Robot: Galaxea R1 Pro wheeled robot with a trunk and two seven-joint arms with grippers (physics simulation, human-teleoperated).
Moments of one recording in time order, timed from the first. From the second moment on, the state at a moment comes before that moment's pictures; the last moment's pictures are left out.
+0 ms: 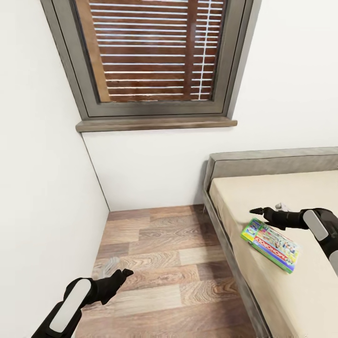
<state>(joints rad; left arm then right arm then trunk) -0.31 0.10 -0.11 -1.13 1.22 0.65 0.44 -0.93 -0.49 -0.01 -0.62 -0.63 0.91 0.37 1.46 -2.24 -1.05</state>
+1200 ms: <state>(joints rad) -0.31 0.10 -0.11 -1.13 1.22 0.65 0.44 -0.93 -0.49 -0.01 -0.62 -0.63 0.91 0.37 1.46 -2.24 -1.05</state>
